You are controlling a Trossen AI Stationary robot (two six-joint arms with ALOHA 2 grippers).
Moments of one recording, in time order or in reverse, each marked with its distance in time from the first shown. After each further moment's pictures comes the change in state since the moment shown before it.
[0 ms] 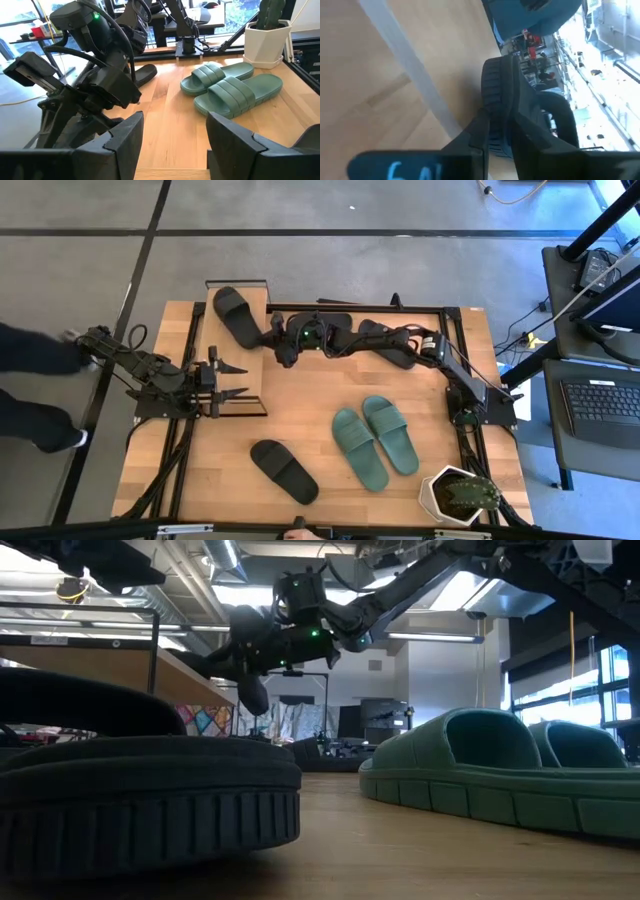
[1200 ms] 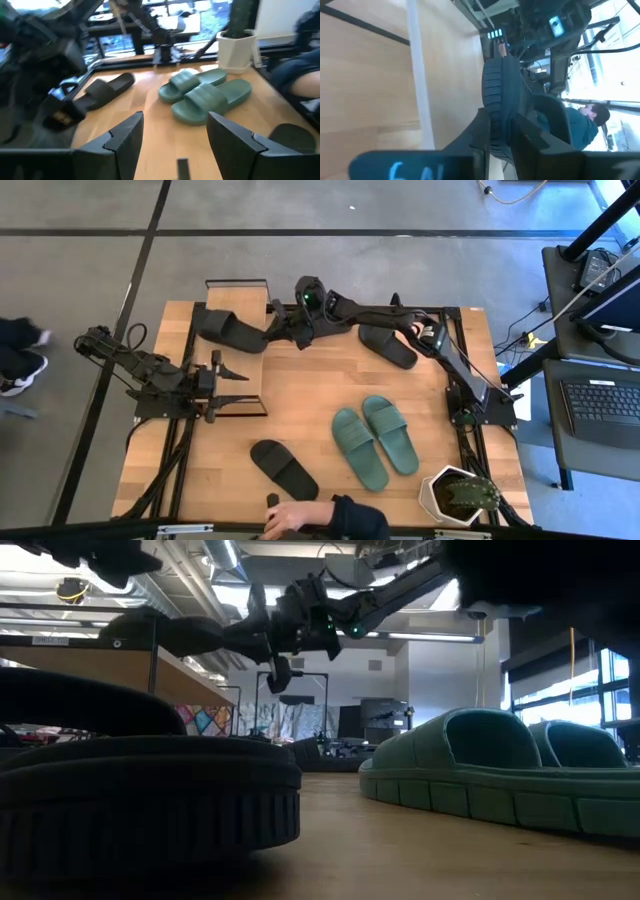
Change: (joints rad) left arm 0.000 0.000 0.000 0.053 0.129 0.032; right arm -0.160 0.041 0.256 -0.306 -0.733 -0.265
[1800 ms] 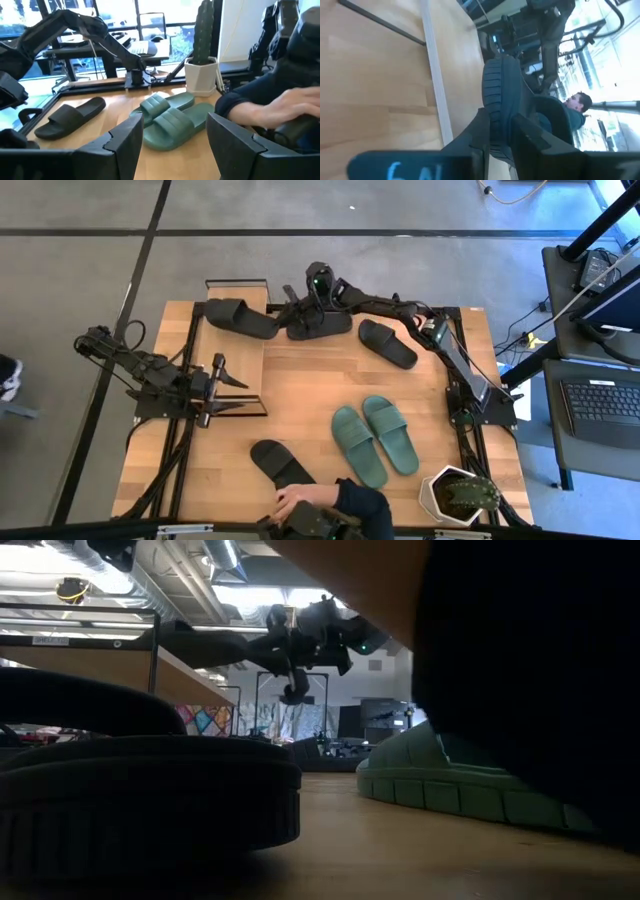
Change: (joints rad) left arm 0.000 0.000 0.000 0.128 0.149 0.015; right arm -0.106 0.022 0.000 0.033 -0.170 0.028
